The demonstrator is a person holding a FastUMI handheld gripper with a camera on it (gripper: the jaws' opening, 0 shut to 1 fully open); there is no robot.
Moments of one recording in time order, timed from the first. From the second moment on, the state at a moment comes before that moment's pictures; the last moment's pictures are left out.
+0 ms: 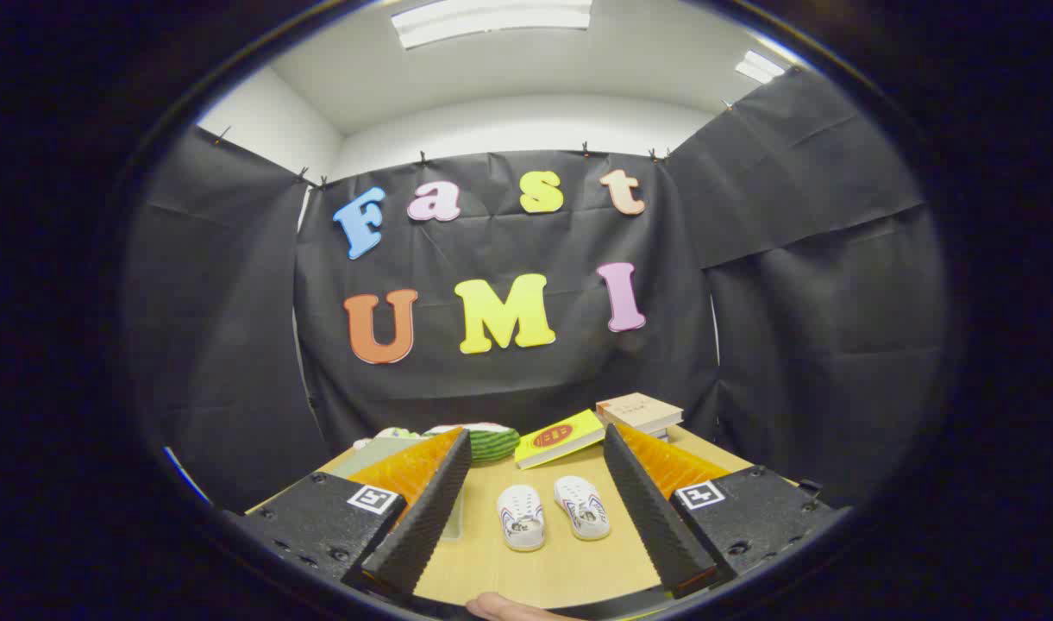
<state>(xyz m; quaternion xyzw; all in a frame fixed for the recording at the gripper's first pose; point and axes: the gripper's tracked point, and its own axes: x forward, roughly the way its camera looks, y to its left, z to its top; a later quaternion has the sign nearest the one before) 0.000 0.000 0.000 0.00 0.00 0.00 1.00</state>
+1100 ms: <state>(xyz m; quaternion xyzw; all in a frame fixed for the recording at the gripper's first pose) 0.125 -0.003 -0.071 0.03 0.13 0.06 0.99</state>
